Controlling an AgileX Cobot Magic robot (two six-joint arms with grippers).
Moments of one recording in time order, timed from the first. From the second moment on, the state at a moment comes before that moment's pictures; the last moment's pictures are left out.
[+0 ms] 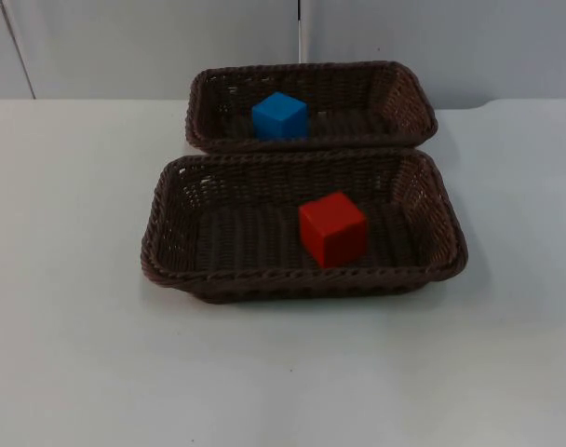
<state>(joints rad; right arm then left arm) 0.65 0.94 -0.80 -0.08 0.49 0.08 -0.37 0.34 -0.78 -0.10 0.85 0.10</state>
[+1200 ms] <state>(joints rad) 0.65 0.19 -0.58 -0.08 0.69 0.07 -0.37 0.00 -0.53 -0.06 1.03 0.06</state>
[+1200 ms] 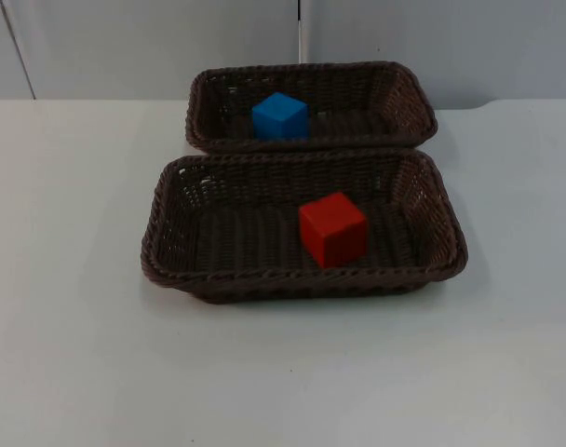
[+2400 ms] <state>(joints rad) 0.65 0.00 -0.52 -0.08 1.08 0.04 -0.37 0.00 -0.51 -0.04 1.07 0.05</state>
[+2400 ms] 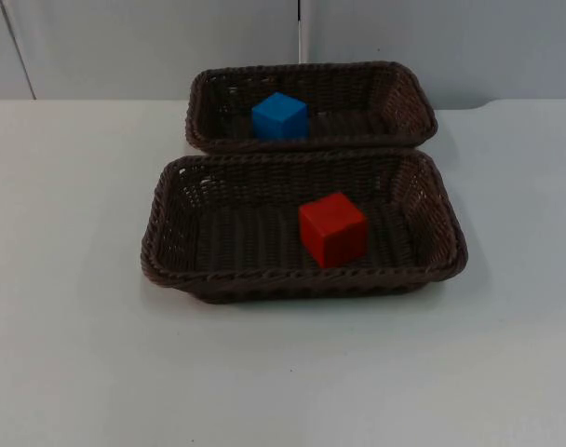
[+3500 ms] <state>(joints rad) 0.65 0.00 -0.52 -0.08 1.08 0.04 -0.37 0.00 -0.50 -0.04 1.07 0.05</state>
